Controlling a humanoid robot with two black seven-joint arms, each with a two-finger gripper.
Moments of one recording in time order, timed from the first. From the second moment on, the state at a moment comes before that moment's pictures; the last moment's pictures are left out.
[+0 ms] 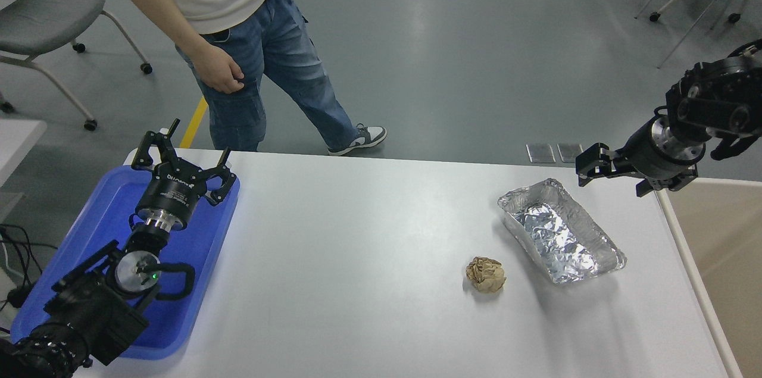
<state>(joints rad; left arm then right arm) -0.59 0.22 -0.90 -0.44 -0.08 -0.64 -0.34 1.64 -0.50 -1.22 0.94 -0.13 0.63 0.05</state>
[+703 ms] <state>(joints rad) -0.59 0.22 -0.90 -0.44 -0.08 -0.64 -0.34 1.38 -0.60 -1.09 1.04 0.20 0.35 0.05</state>
